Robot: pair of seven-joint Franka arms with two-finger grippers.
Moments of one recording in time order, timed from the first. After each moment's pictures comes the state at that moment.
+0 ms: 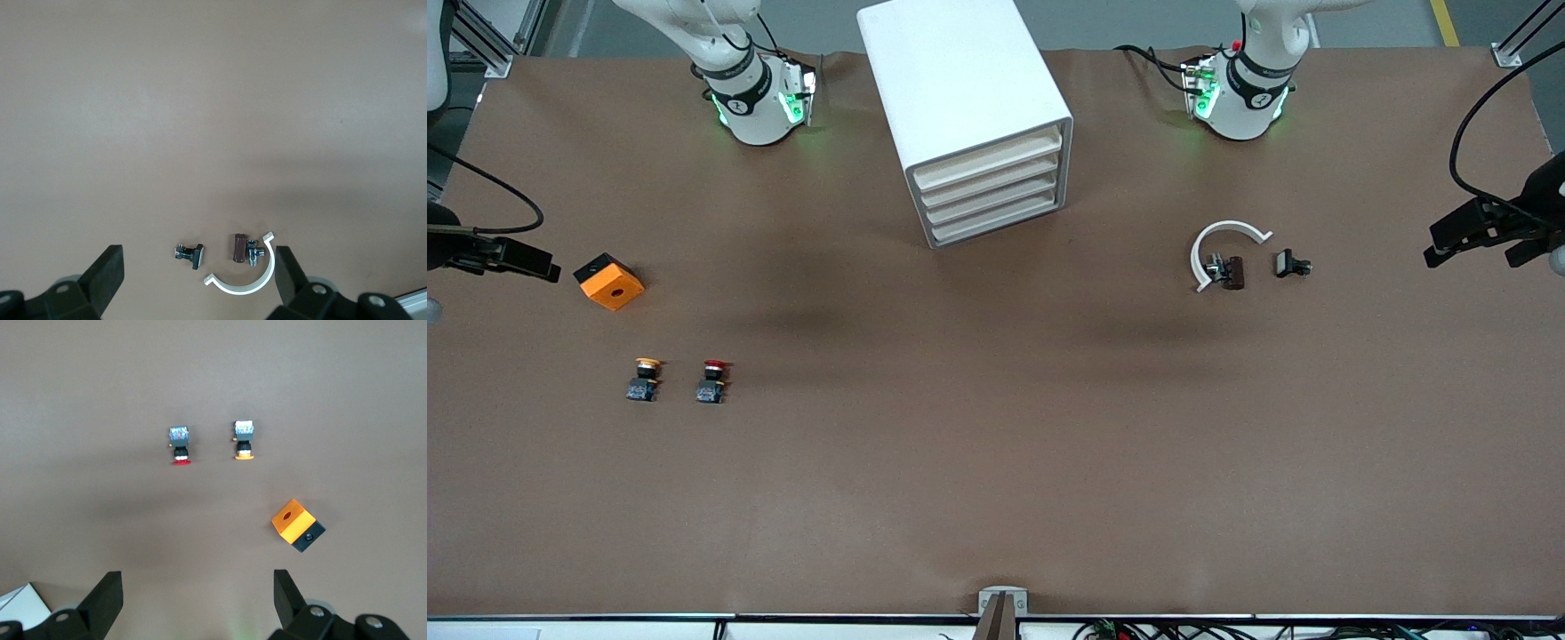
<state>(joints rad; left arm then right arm) 0.07 0.03 -0.05 -1.56 -0.02 1.64 0.02 -0.14 0.14 0.06 -1.46 -0.03 1.49 0.03</state>
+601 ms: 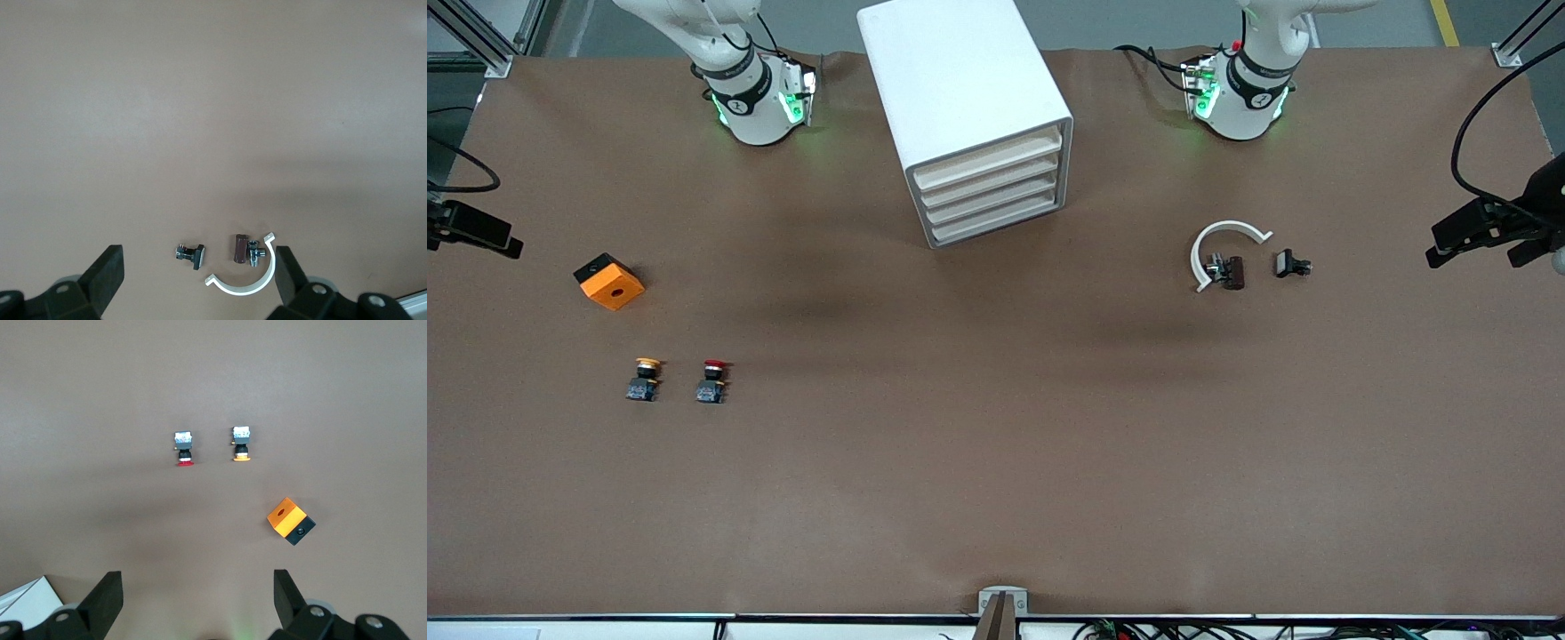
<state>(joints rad) 0.00 0.03 0.02 -1.55 -0.02 1.64 0.02 -0.14 0.14 0.06 -1.33 -0.03 1.38 0.03</state>
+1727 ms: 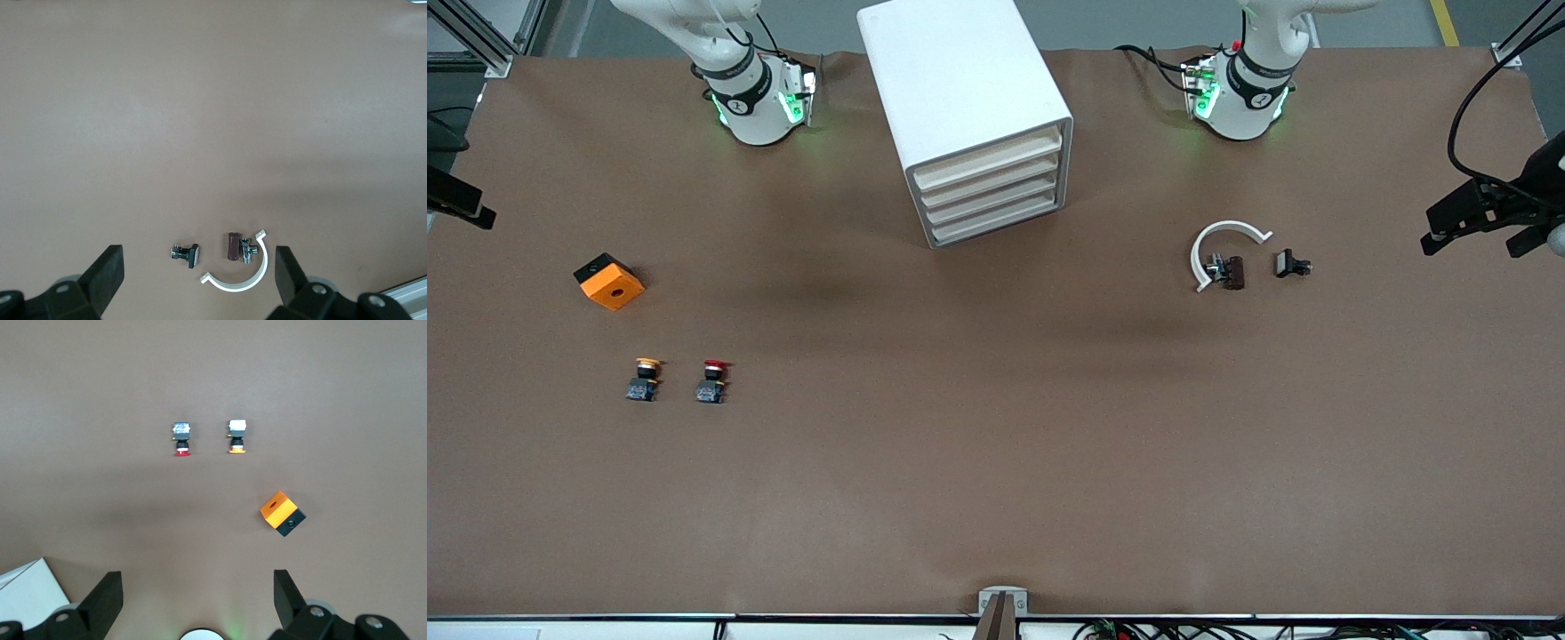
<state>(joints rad) -0.02 0.02 0.00 -1.49 -0.02 1.60 0.02 -0.08 0.09 -0.06 -1.33 0.01 1.33 -0.07</state>
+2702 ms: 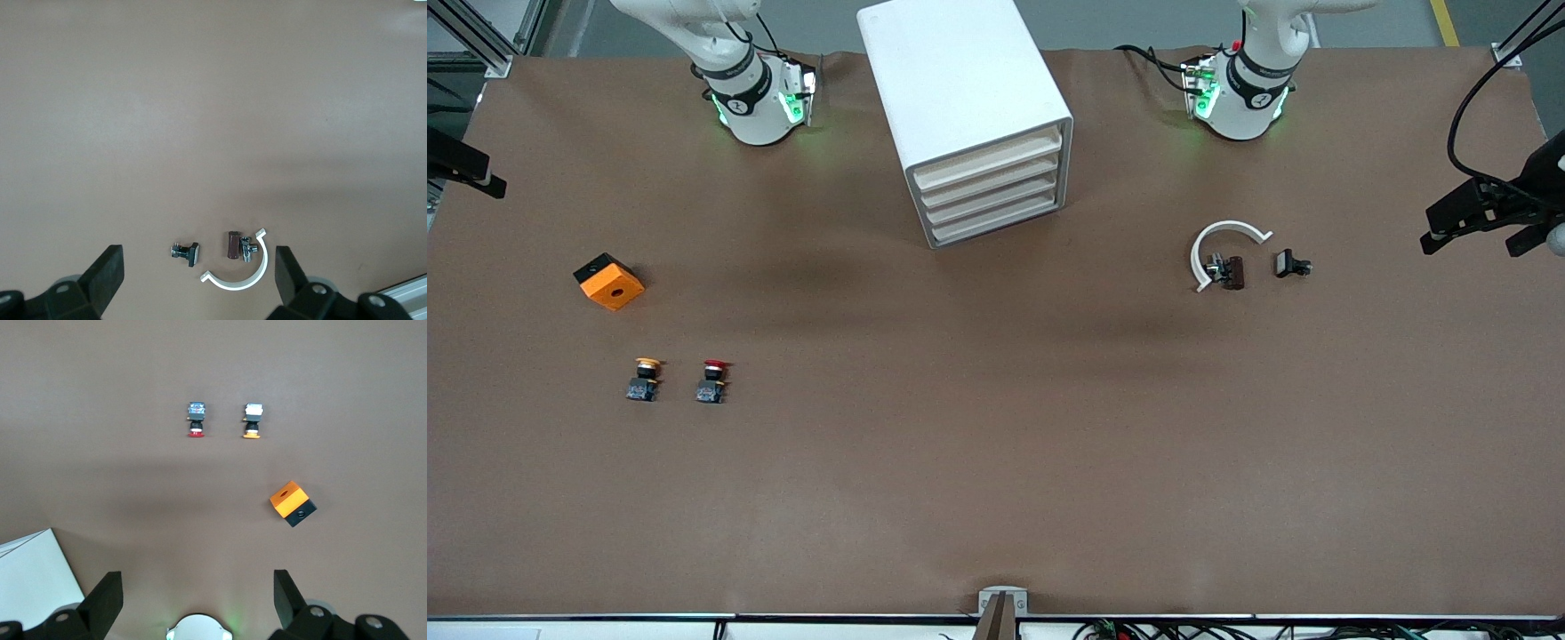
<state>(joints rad) -0.02 0.02 0.00 -1.49 -0.02 1.59 0.02 -0.06 -0.01 -0.08 -1.45 0.01 1.35 -0.14</state>
